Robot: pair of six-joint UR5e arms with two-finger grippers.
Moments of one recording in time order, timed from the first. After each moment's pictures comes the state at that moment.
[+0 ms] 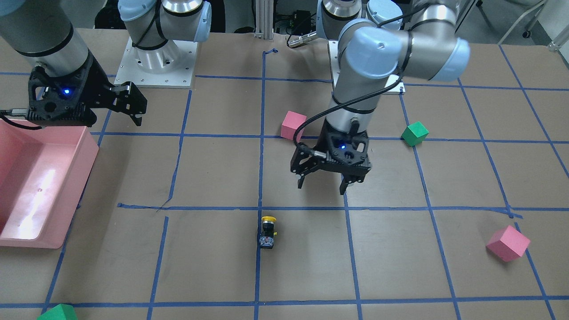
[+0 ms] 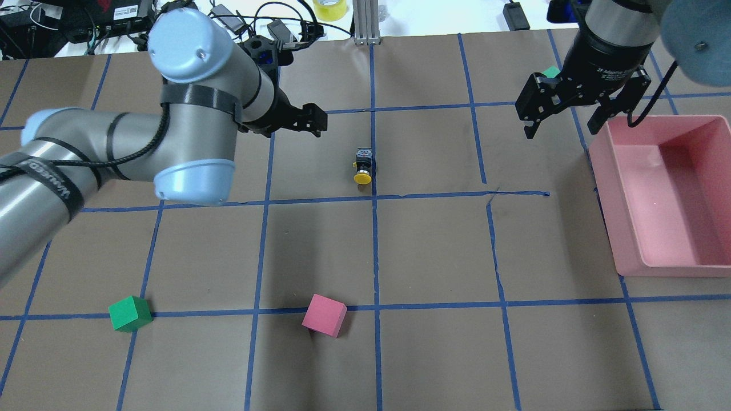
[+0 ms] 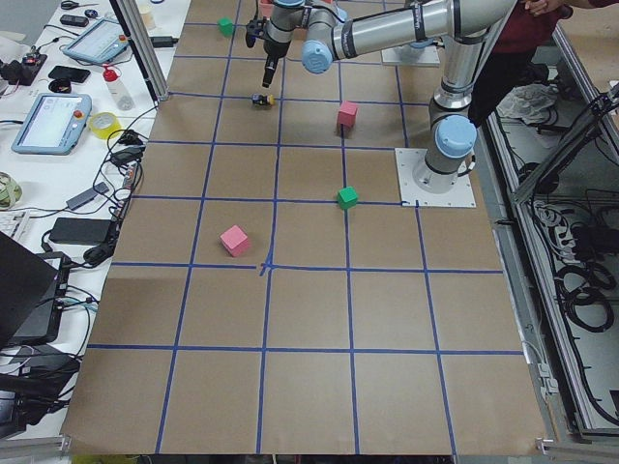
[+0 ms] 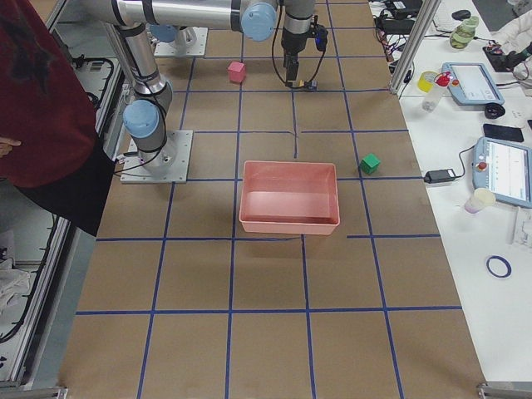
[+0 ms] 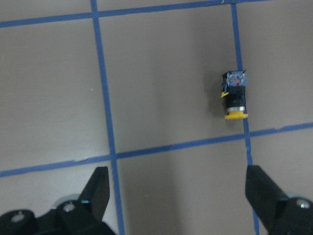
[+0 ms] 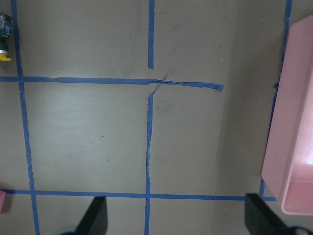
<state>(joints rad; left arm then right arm) -1.74 -1.78 -1.83 -0.73 1.50 -0.13 1.50 -1.53 1.56 -1.53 -1.57 -0.11</state>
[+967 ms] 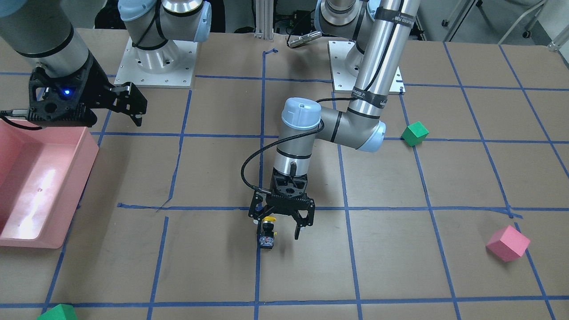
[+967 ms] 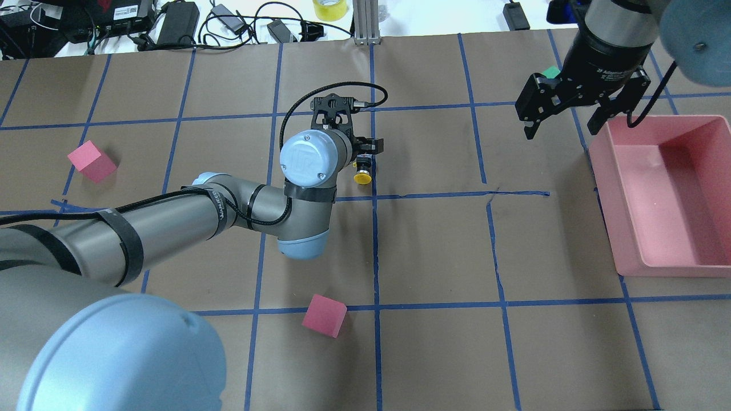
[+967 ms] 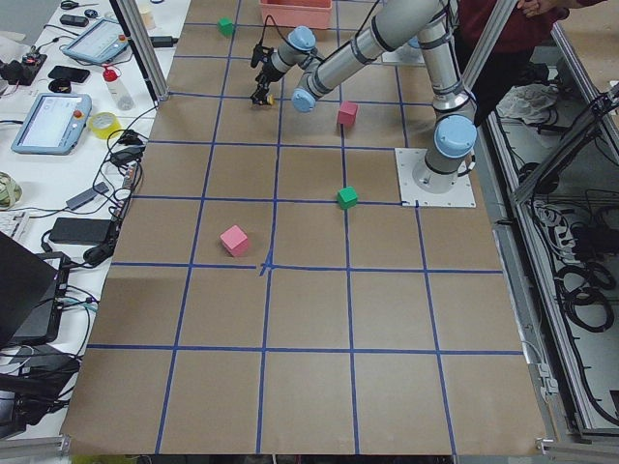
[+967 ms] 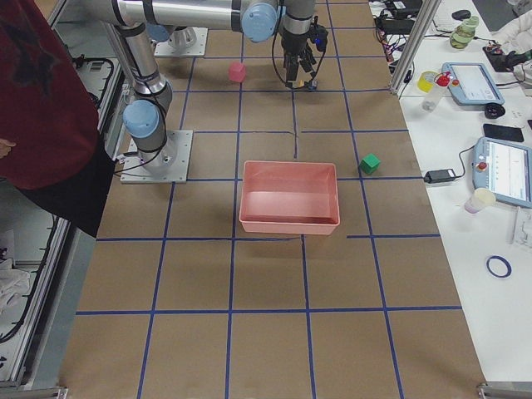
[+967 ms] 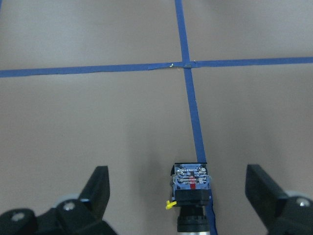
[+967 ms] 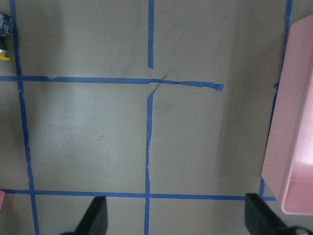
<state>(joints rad) -1.88 -2.16 -1.90 0.05 1.62 -0.20 1.50 -1.53 1.56 -1.53 -1.57 -0.11</state>
